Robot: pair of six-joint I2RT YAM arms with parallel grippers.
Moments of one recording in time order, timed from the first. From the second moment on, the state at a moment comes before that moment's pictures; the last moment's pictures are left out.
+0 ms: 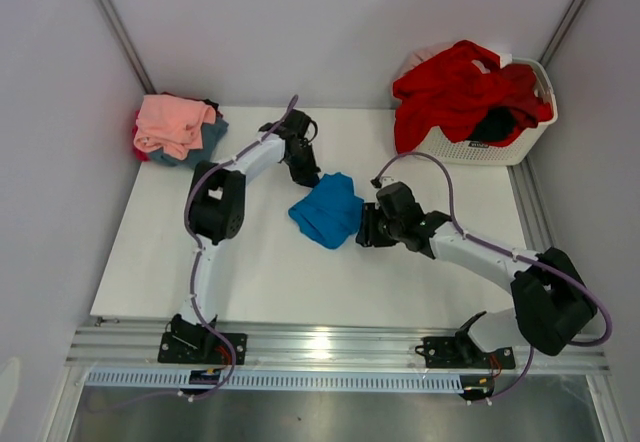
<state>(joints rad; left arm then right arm) -0.40 2.29 1.89 -0.75 0.23 -0.65 0.66 1.38 0.82 -0.26 -0.05 0.53</state>
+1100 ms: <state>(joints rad) -0.60 1.94 1.24 -0.78 0.30 -0.66 0.57 1.91 1.20 -0.24 -0.02 0.47</state>
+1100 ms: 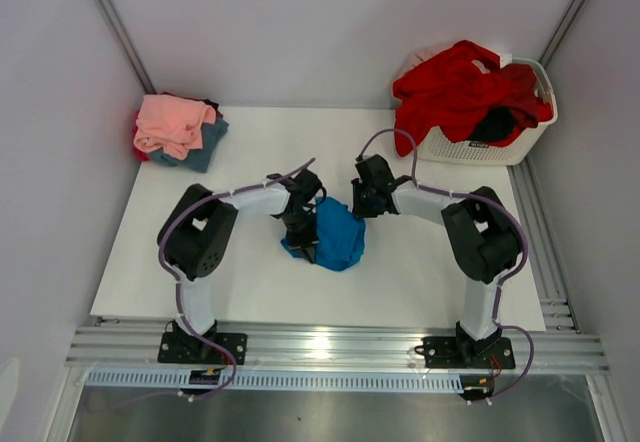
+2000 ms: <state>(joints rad) -0.62 1.74 1.14 -0.52 0.38 -0.76 0.60 1.59 1.03 -0.22 -0.13 0.48</state>
